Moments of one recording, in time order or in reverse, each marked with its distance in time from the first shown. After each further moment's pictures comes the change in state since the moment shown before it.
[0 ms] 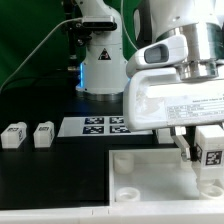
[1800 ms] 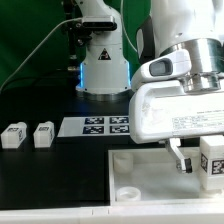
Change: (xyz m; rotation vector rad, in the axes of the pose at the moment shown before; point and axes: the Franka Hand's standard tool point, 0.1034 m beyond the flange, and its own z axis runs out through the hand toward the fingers) arm -0.007 -0.008 0.013 -0.005 0.077 -0.016
